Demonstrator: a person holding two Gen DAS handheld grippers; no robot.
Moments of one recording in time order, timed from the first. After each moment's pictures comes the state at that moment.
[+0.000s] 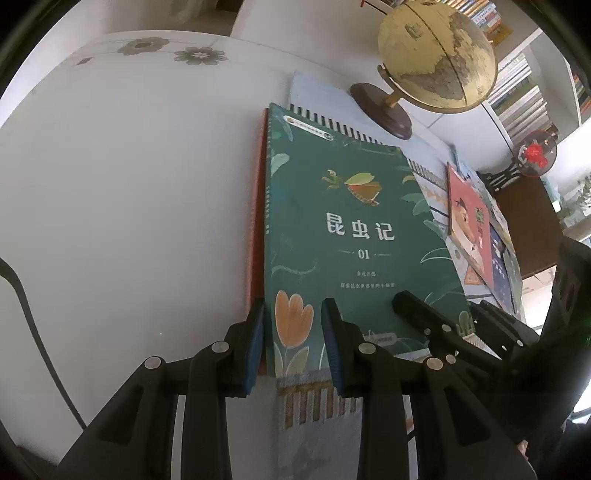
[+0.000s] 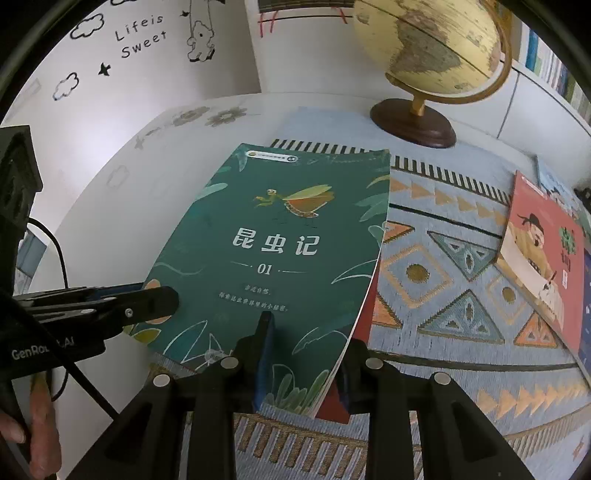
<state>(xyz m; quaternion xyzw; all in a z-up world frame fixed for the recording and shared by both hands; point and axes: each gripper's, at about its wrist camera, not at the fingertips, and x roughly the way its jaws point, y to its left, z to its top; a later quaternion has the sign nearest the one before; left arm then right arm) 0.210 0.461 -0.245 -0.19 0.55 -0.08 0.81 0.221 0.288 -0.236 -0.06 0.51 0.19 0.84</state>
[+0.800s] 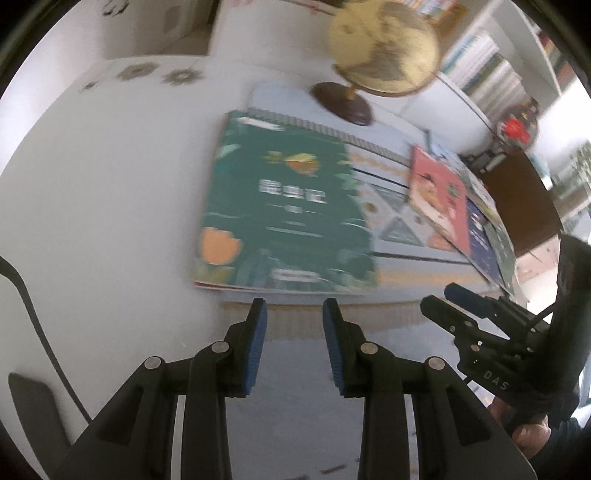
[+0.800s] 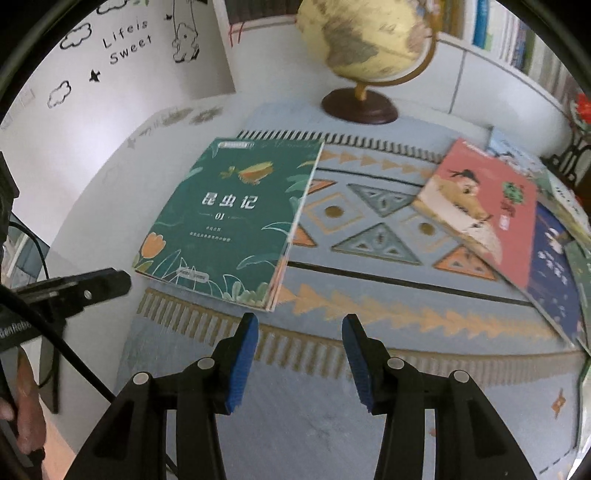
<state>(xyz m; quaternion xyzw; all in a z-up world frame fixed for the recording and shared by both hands) 0.148 0.399 -0.192 -0.15 0.53 -0.09 0.83 0.165 0.205 -0.195 -0.04 0.52 0.17 0.83</state>
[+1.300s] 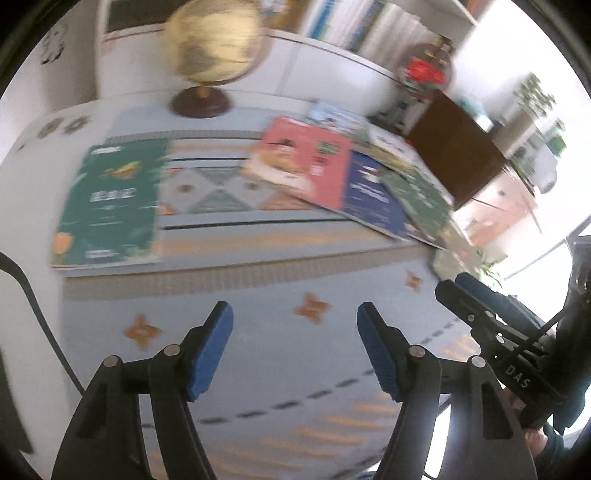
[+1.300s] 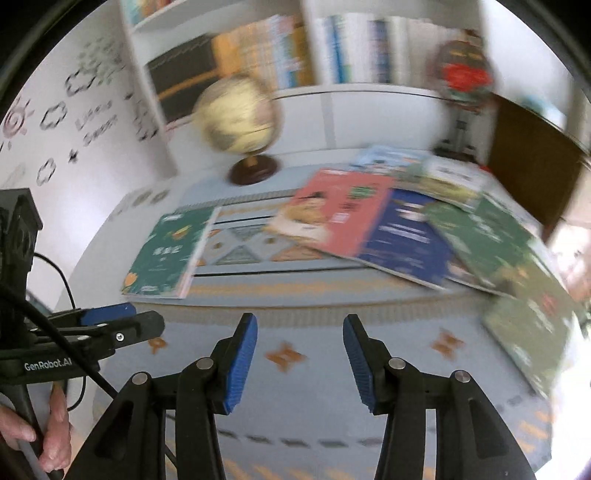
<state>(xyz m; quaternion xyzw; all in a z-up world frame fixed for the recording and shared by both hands) 0.090 0.188 -0.128 -0.10 0.51 -0.17 0.84 0.063 -0.009 -0.117 0.05 0.44 0.09 0.89</state>
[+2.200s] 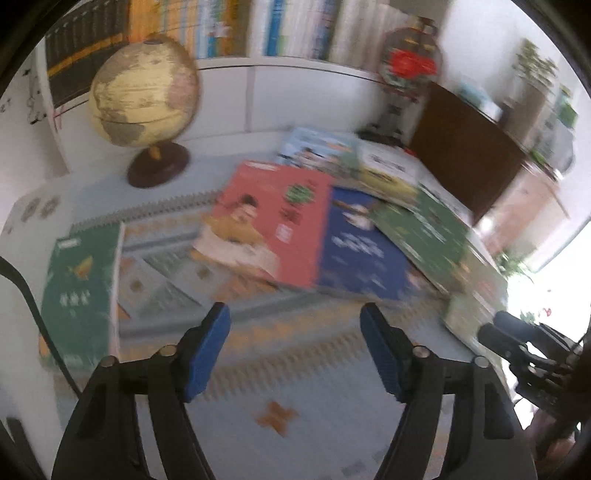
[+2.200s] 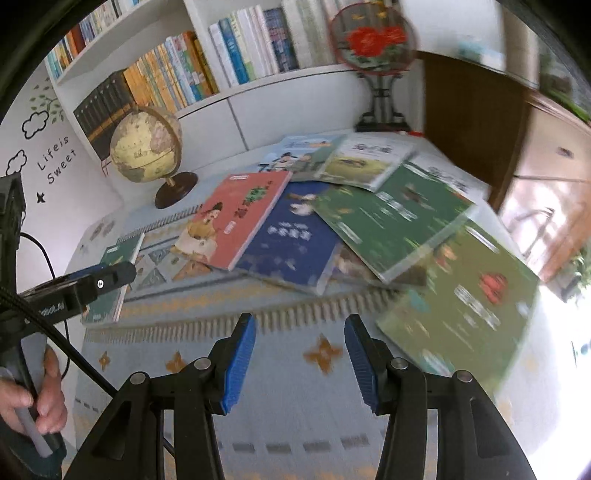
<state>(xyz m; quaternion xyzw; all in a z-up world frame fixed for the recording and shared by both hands) 0.203 0.109 -0.128 -0.02 0.48 -0.13 0.87 0.122 -0.142 -0.134 0.10 0.47 0.05 0.88</state>
